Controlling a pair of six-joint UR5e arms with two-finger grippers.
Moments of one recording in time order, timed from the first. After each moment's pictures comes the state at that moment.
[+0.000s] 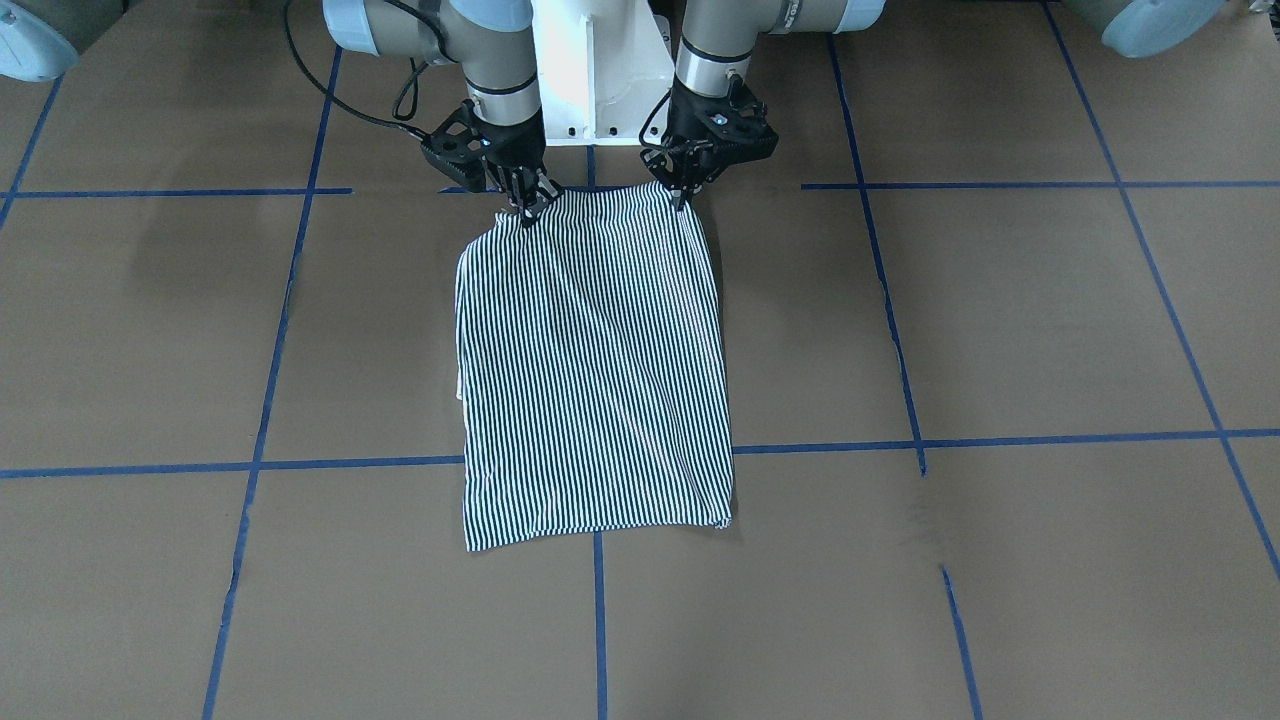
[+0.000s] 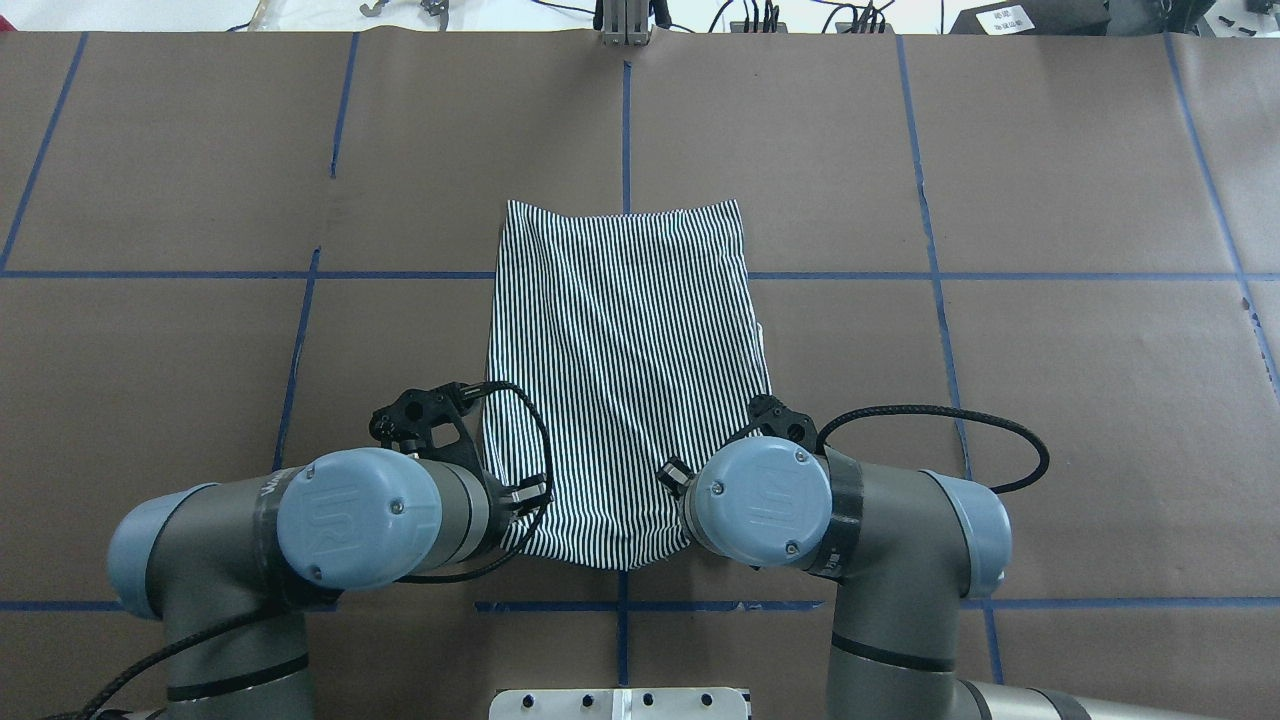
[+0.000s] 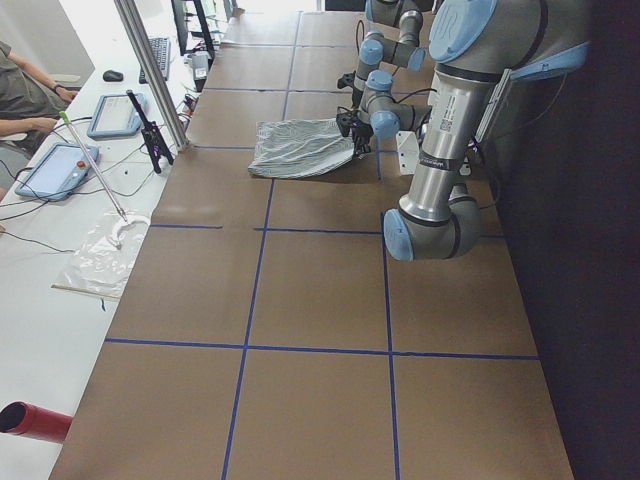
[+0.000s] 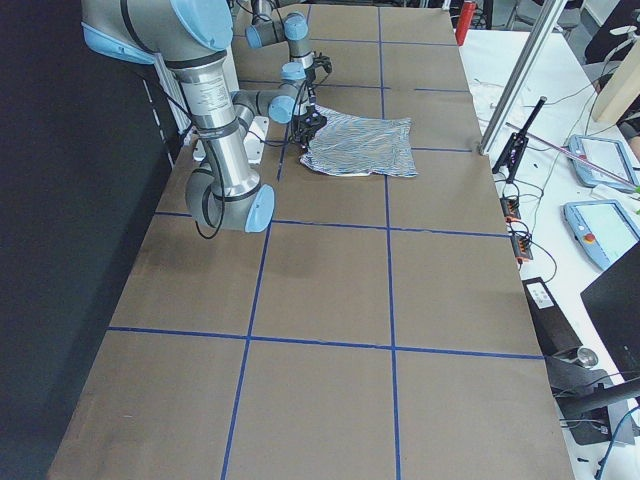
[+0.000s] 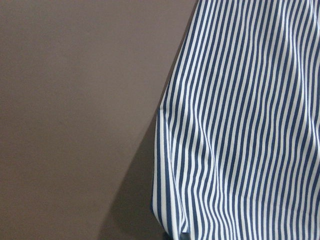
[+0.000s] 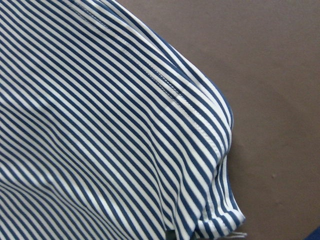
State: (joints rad) left arm -0.26 -2.01 -2.03 -1.59 -1.61 -1.74; right arm 0.25 -1.06 1.92 -1.63 1.64 2.14
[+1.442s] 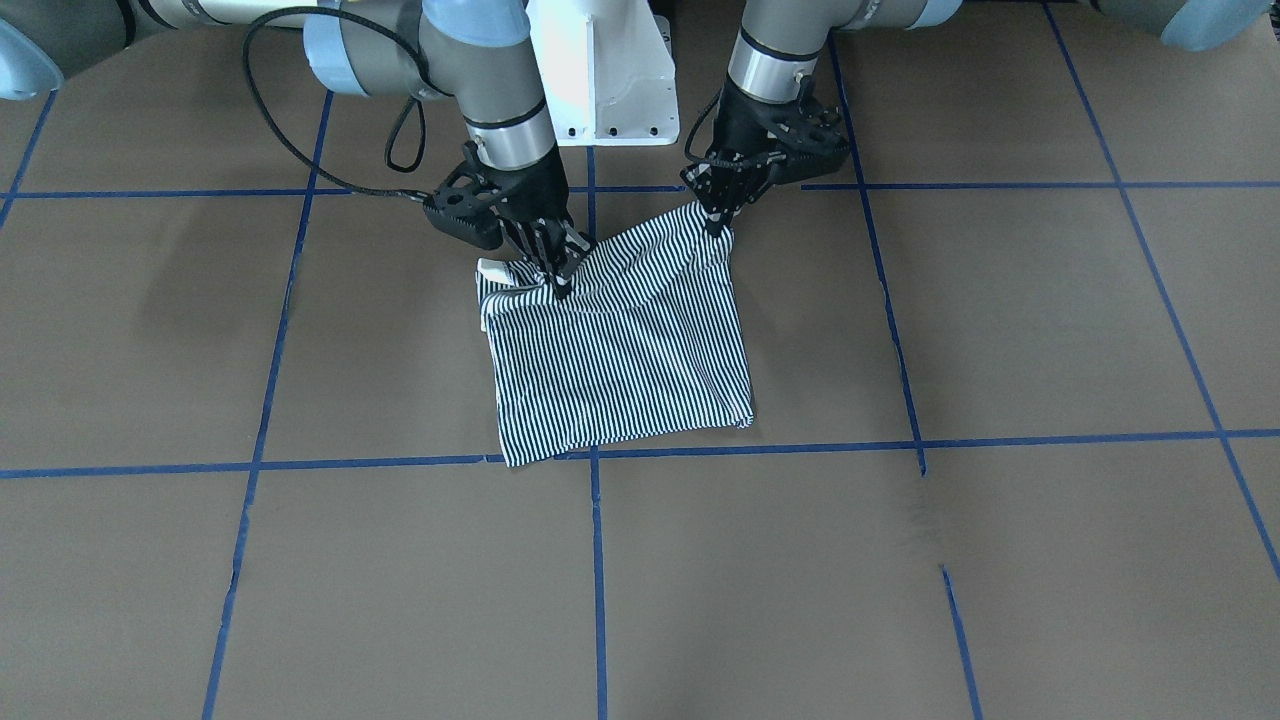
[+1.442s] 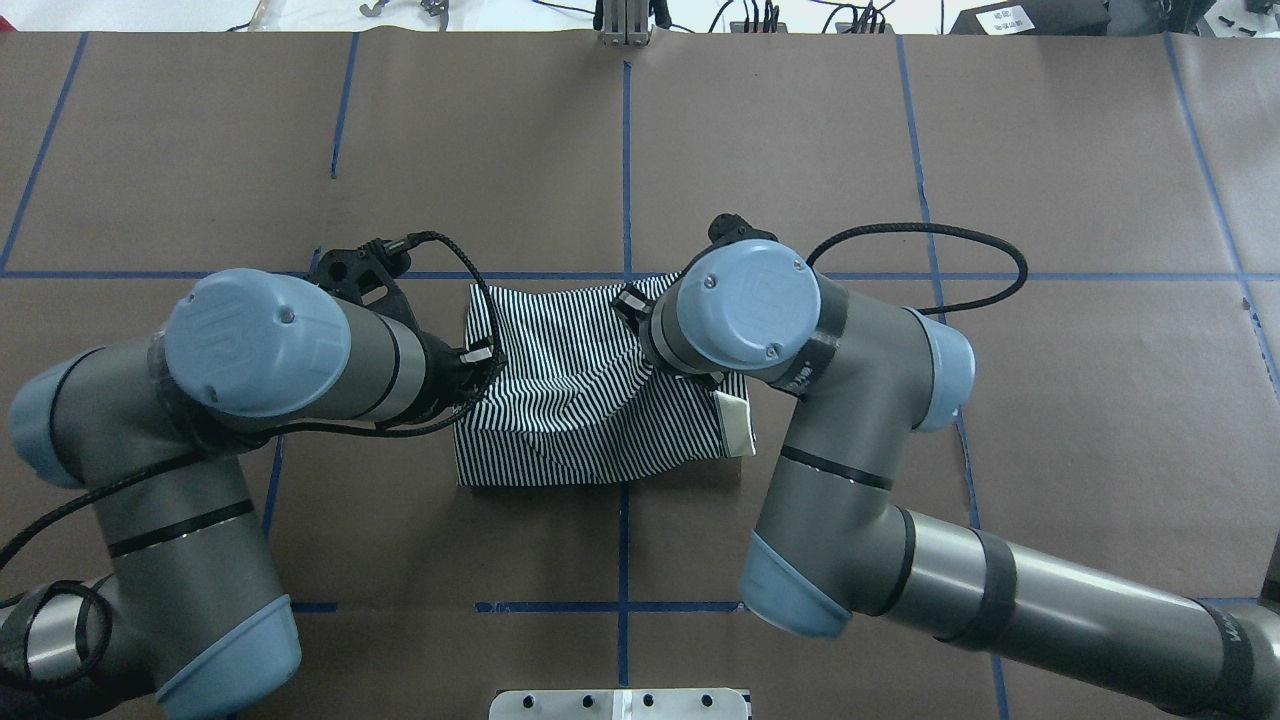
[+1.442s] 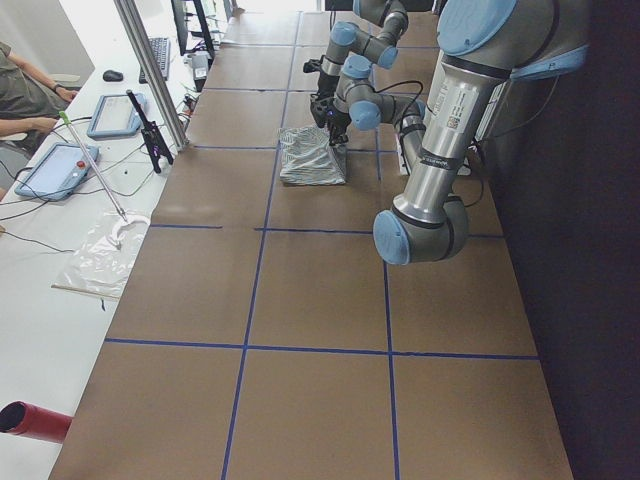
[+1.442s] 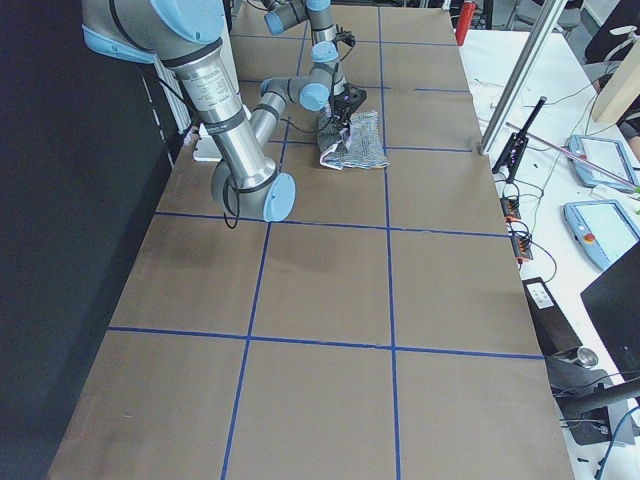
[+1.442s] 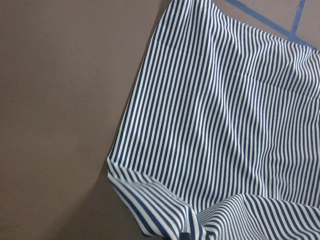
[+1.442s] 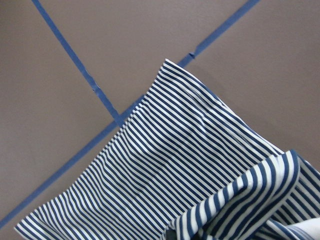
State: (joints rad) left arm -0.51 -2.04 -2.00 -1.63 -1.73 -1.71; right arm 0.49 -0.86 1.69 -1.42 1.66 1.95
